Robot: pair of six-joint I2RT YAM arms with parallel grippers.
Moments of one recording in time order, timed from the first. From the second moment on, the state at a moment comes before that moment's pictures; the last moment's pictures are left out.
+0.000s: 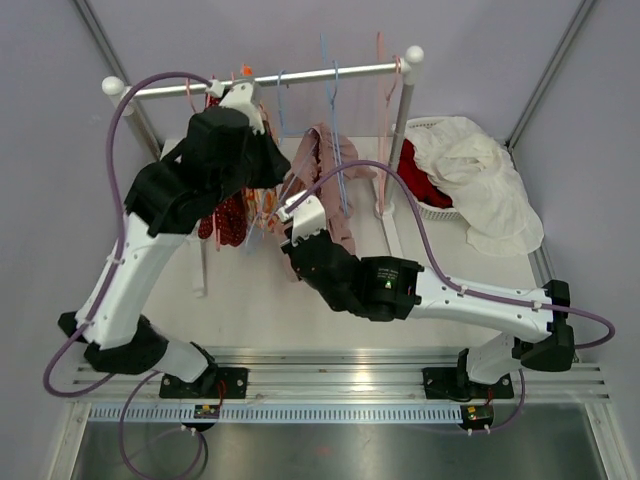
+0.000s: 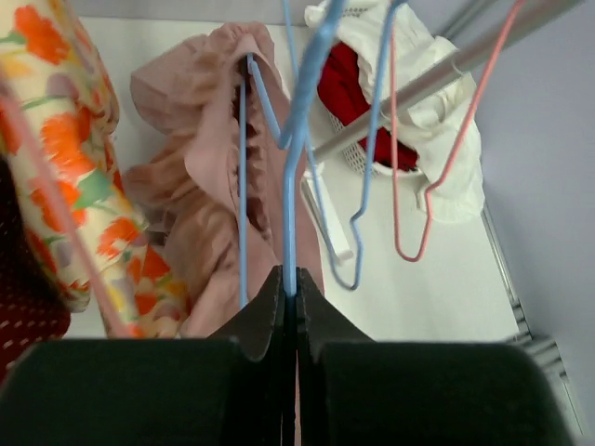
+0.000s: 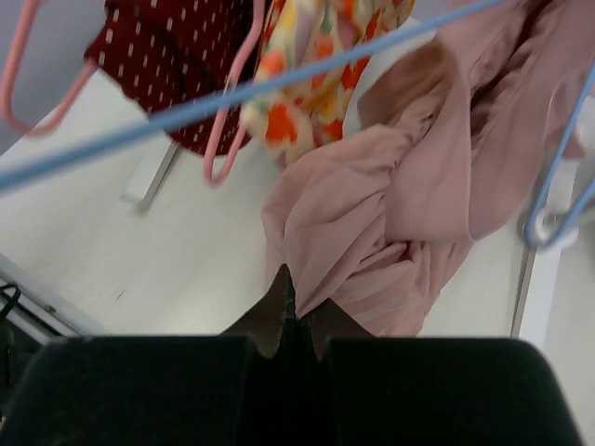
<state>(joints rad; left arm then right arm) -0.69 1.53 2.18 -1.09 -0.23 -0.52 1.38 1.48 1.52 -0.48 0.79 0.30</state>
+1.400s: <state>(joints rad) -0.47 1.73 2.27 -0.99 -0.21 -0.47 1.34 1.24 1.10 -0.52 0.36 0.43</state>
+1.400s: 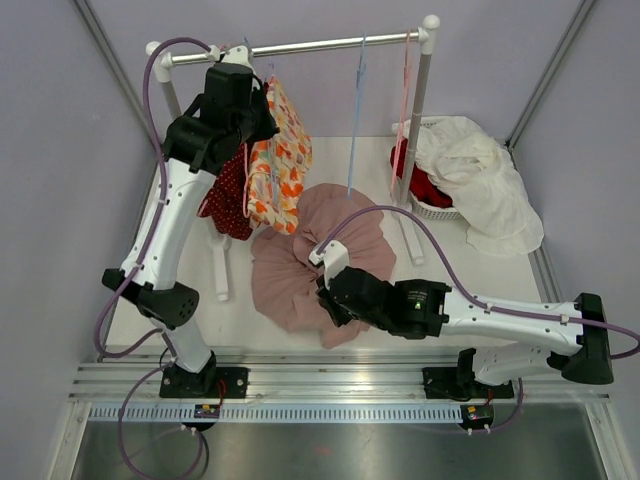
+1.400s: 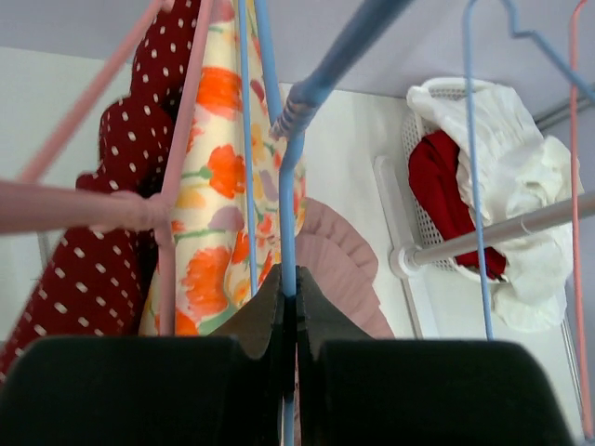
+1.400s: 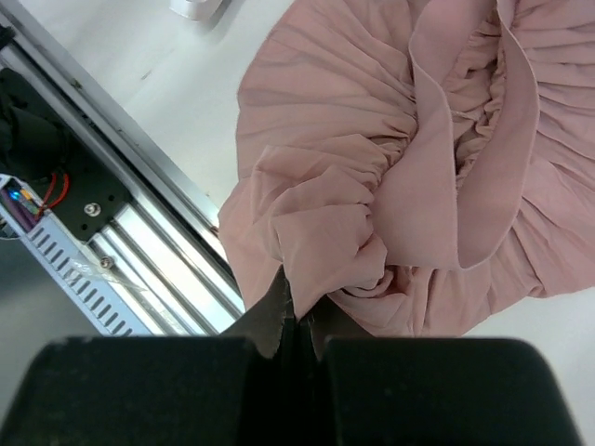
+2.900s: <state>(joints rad) -0.44 1.48 1.84 -0.66 0.08 -0.37 0.25 1.59 2.31 -0.41 0.65 -0.09</state>
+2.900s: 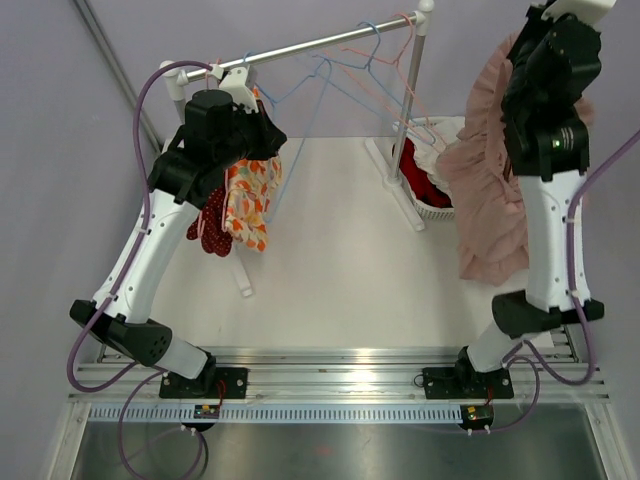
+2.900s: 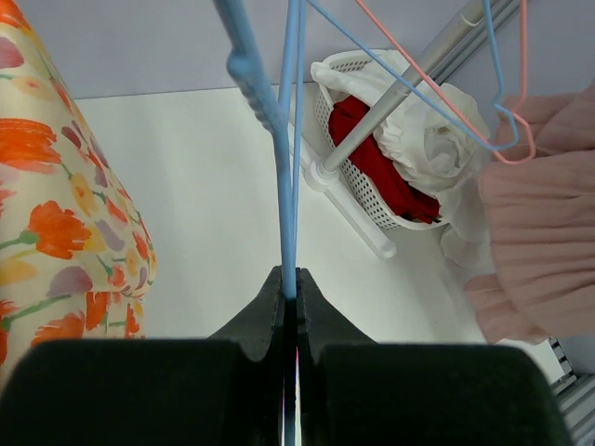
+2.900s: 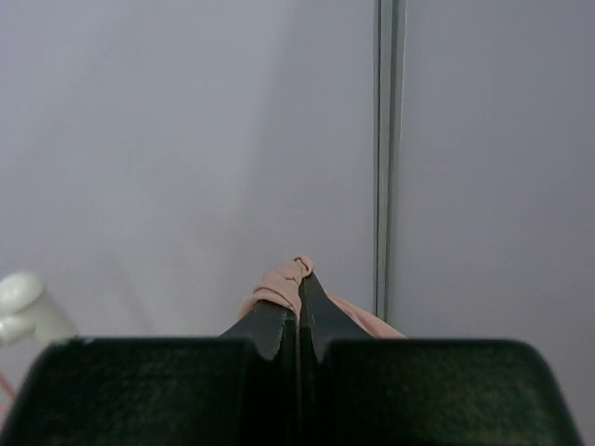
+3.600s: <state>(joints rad) -0.50 1.67 2.10 -0.73 0.04 -0.37 0.05 1.99 1.88 -0.30 0.26 0.32</state>
